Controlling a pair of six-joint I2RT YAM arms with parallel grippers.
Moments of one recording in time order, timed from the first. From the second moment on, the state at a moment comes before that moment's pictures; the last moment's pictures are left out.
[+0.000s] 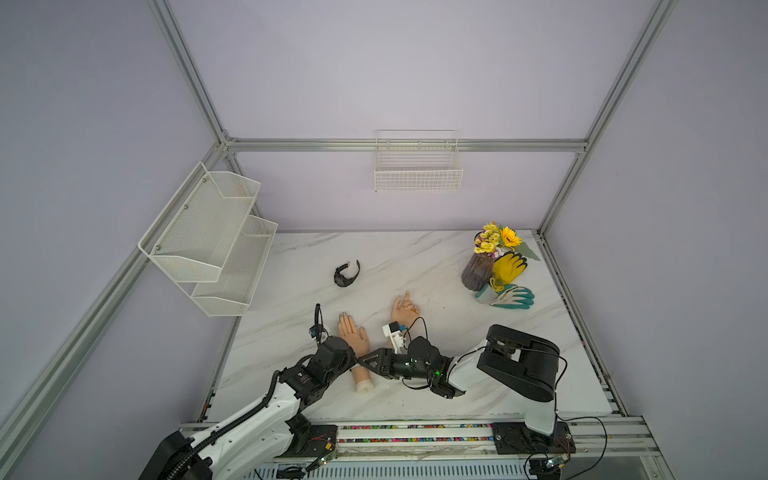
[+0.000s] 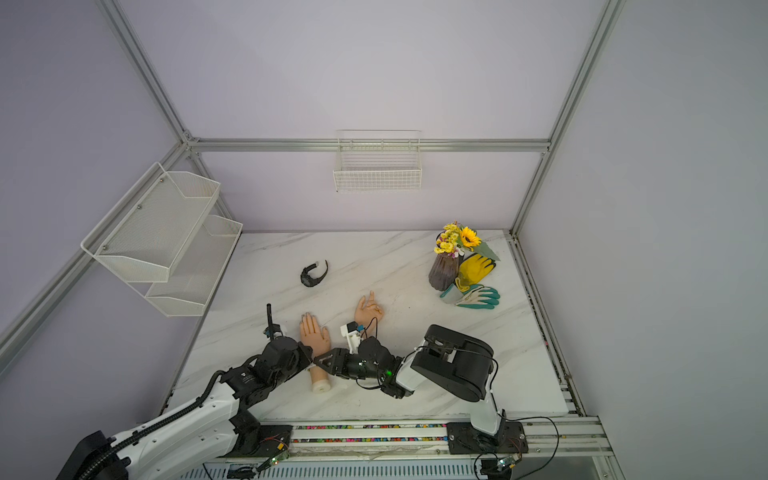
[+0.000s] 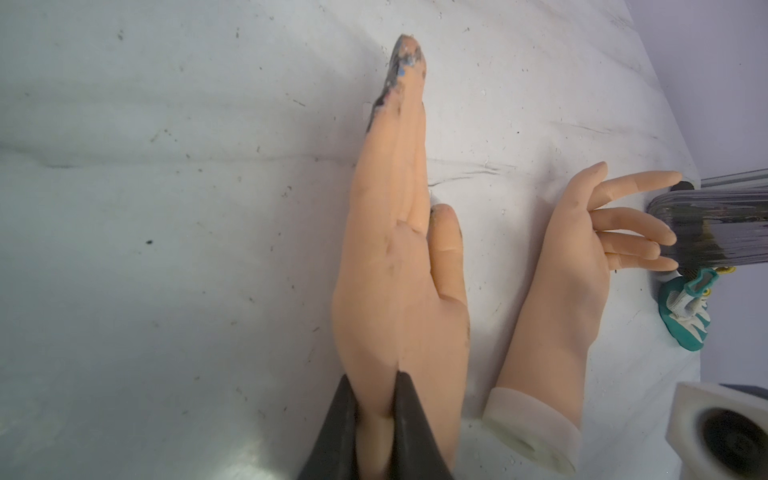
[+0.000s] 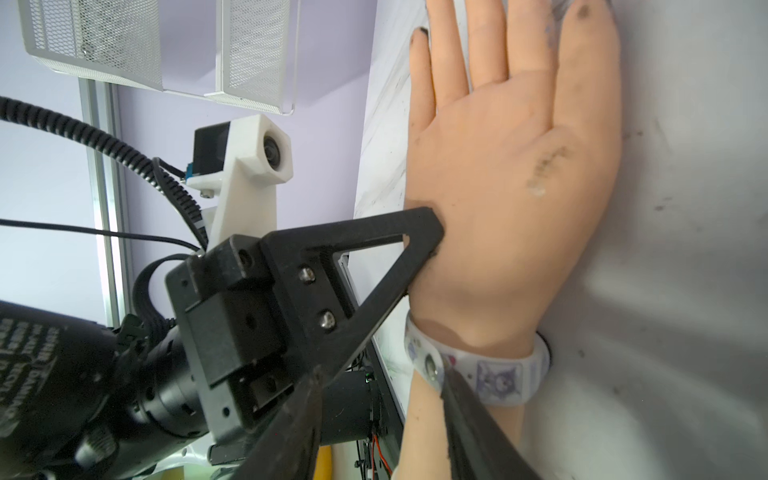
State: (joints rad) left arm -0.62 0.85 0.28 -0.25 -0.24 -1.10; right arm 1.07 1.96 0.65 1.10 -0.30 1.30
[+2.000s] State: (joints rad) left arm -0.70 0.80 0.22 -0.10 -0.36 -0.99; right arm 1.06 2.09 0.69 1.21 -0.27 1.37
